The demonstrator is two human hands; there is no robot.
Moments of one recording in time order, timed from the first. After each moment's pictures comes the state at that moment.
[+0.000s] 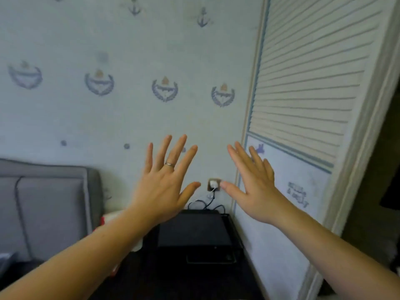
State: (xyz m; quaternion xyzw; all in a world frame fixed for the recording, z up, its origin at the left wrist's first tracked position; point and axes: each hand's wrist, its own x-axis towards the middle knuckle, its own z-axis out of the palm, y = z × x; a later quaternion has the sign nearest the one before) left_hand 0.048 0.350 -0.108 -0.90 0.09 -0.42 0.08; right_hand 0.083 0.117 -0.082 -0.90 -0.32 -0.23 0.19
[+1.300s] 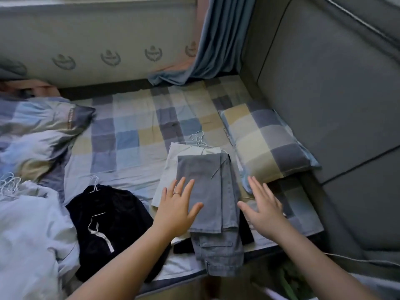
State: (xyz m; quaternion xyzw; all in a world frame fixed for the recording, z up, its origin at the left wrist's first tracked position) left_hand -0.330 0.922 -0.509 -0.71 -0.66 -0.02 -0.22; right_hand -0.074 0.937 -0.464 -0.66 -0.68 0.32 0.03
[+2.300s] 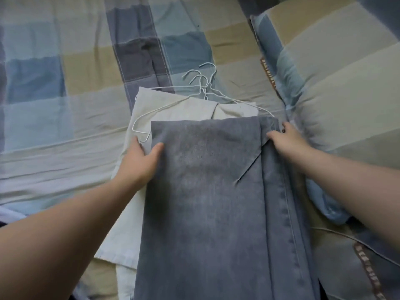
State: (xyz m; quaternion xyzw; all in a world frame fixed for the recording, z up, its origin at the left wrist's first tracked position) left_hand -0.405 1.225 -0.957 -0.37 -0.81 -0.22 -0.40; right_hand -0.091 1.311 -0.937 -0.79 -0.45 0.39 0.13
